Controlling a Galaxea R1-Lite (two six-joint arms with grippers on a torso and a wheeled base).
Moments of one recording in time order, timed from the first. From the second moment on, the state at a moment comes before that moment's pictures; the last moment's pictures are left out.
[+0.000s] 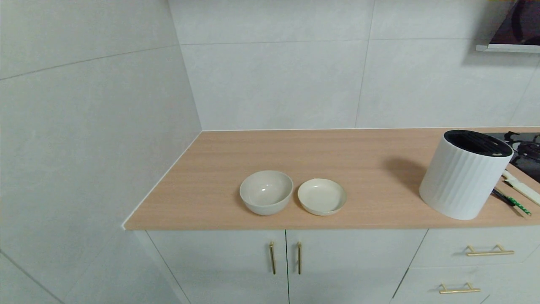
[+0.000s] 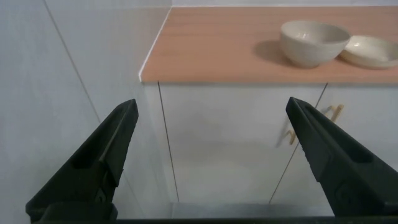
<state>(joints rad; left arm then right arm) 0.00 0.00 0.00 0.00 0.02 -0.01 0.00 0.00 0.00 0.00 0.00 0.01</state>
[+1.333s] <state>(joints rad) 0.00 0.00 0.00 0.00 0.02 -0.01 0.00 0.00 0.00 0.00 0.00 0.01</state>
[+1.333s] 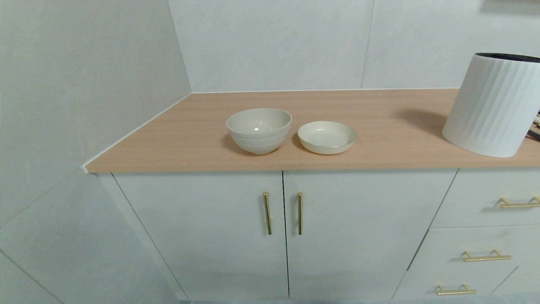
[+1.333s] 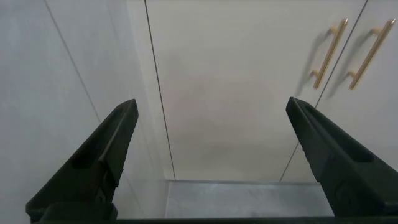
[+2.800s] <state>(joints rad) 0.00 0.00 0.00 0.00 0.02 -0.01 0.00 0.00 0.00 0.00 0.00 0.01</state>
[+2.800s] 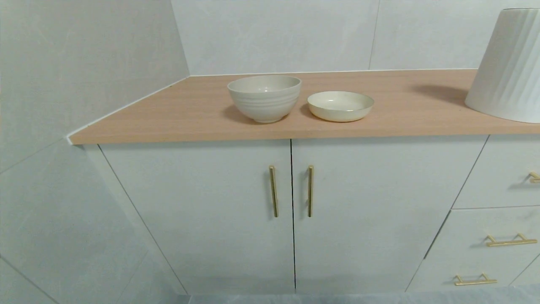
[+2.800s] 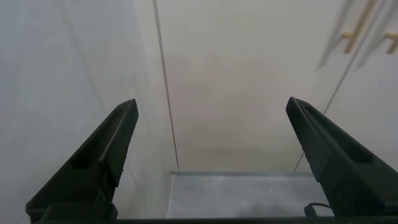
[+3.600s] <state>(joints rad) 0.00 0.00 0.00 0.00 0.02 -0.01 0.00 0.01 -0.07 -0.05 0.14 0.08</state>
